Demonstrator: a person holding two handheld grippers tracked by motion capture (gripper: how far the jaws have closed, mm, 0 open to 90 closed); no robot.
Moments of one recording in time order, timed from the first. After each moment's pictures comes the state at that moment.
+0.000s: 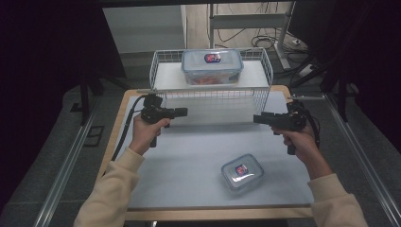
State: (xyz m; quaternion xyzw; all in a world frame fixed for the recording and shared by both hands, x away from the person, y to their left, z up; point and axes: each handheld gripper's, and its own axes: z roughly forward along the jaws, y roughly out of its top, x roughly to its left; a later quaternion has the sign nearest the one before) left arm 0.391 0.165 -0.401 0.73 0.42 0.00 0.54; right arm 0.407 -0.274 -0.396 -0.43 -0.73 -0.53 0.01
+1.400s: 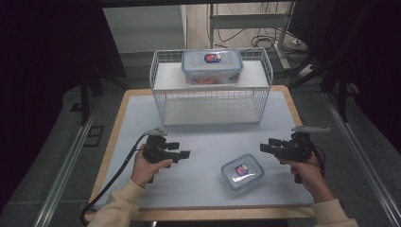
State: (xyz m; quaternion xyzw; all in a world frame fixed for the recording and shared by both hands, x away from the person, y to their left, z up) left arm 0.323 0.153 -0.479 0.78 0.41 0.00 0.47; right arm 0.350 -0.299 -0.455 -0.43 -0.75 -0.50 -0.02
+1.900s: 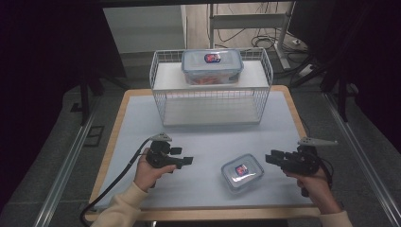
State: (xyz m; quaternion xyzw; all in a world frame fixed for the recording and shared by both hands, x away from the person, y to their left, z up) left arm 0.318 0.147 -0.489 0.79 0.41 0.00 0.45; right arm 0.313 -0.310 -0.460 -0.42 -0.76 -0.50 -0.03
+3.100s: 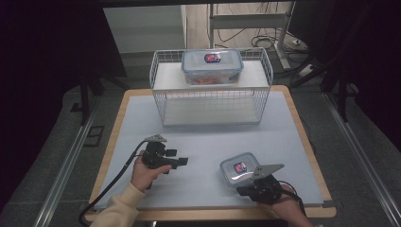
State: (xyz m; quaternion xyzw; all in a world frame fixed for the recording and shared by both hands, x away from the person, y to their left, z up) left arm 0.321 0.162 -0.501 0.78 0.43 -0.01 0.45; right arm 0.260 -0.214 -0.506 -0.26 -0.89 -0.37 -0.01
